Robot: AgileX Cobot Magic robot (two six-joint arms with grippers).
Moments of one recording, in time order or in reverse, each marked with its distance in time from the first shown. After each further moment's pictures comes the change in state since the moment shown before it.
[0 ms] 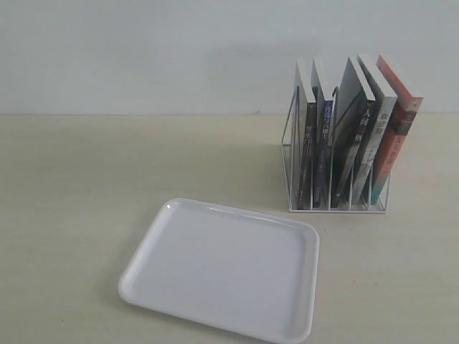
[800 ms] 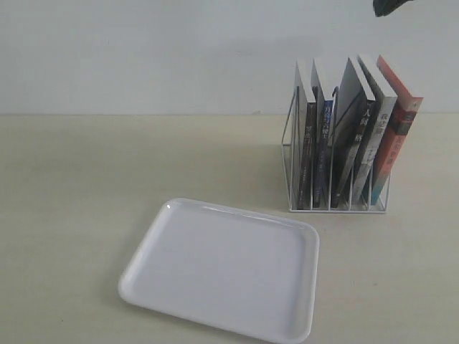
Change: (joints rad) left arm 0.000 0.000 0.000 0.000 0.000 0.000; right arm 0.267 0.908 -1.148 -0.217 1.171 0.197
